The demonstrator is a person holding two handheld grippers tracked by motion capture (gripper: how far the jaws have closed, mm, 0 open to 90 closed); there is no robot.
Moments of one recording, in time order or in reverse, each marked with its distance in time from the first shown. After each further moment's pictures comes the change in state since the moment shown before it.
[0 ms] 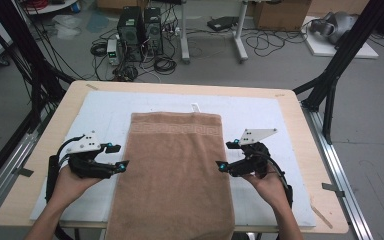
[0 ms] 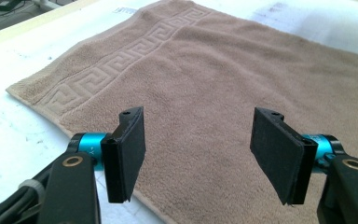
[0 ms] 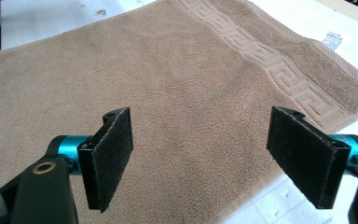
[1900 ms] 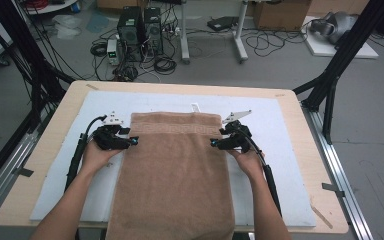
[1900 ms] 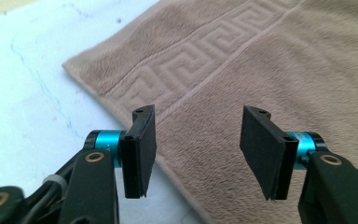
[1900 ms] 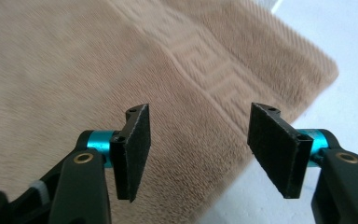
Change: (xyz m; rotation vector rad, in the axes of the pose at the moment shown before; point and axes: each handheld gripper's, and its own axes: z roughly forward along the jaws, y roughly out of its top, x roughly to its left) left arm 0.077 -0.009 0.089 0.162 0.187 -0.076; right arm -0.074 0.000 0.085 0.146 -0.163 0.100
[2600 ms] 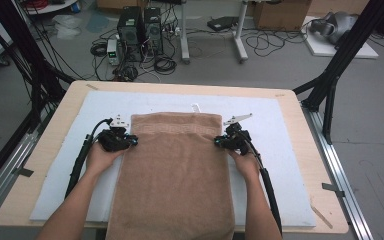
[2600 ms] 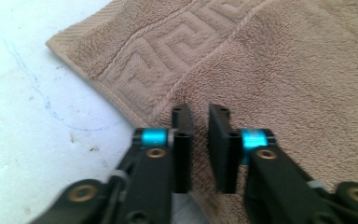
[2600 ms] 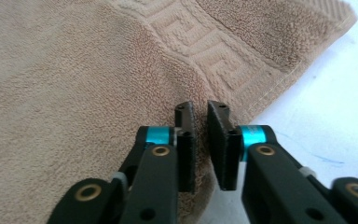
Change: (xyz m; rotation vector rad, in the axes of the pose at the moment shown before) left arm -0.009 -0.001 0.011 0.081 0.009 0.010; right arm -0.003 -0.014 0.011 0.017 0.001 0.121
